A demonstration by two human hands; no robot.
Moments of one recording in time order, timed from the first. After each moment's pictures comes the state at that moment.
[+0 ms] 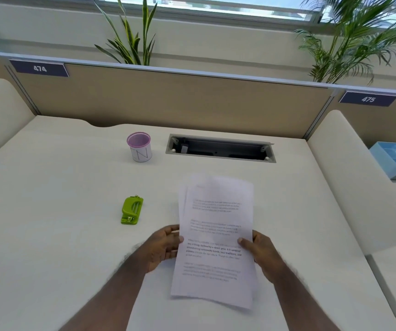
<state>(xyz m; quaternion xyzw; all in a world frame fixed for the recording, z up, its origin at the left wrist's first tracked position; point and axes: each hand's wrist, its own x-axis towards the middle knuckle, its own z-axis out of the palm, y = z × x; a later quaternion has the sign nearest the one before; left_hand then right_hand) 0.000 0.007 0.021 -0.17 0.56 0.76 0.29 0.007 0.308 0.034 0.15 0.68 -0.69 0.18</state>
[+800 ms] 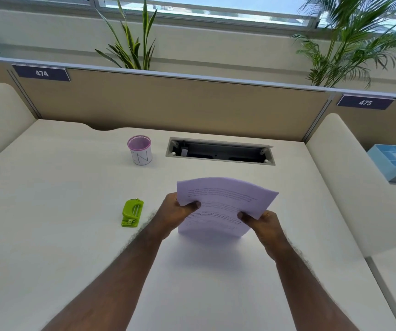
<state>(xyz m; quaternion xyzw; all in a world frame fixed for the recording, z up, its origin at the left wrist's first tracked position) -0.047 0.040 0.109 -0.01 0.72 0.69 0.08 -0.028 0.299 0.093 0.06 0.70 -0.71 0.05</state>
